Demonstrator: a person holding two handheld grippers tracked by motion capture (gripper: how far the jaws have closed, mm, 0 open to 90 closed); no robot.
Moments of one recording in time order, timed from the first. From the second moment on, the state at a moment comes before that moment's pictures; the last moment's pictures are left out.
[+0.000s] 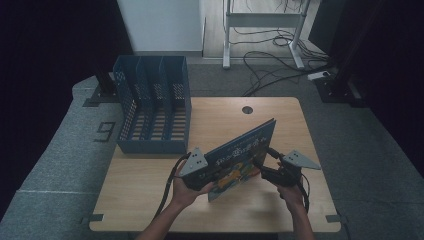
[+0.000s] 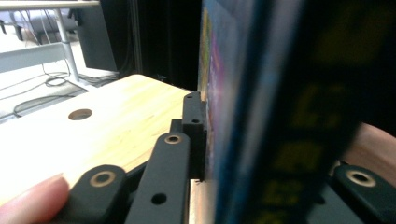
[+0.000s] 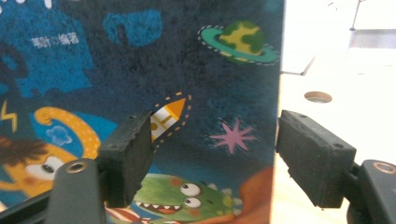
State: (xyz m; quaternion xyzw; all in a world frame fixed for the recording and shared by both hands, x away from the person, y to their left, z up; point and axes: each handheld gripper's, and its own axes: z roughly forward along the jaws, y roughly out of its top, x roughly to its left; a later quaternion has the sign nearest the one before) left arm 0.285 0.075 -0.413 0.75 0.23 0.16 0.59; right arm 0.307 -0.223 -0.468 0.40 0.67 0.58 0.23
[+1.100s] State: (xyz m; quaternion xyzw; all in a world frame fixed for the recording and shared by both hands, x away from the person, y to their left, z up) left arm 0.289 0.087 -0.400 0.72 0.26 0.15 0.62; right arm 0.305 -0.246 -0.465 0.44 0.62 0.60 0.23
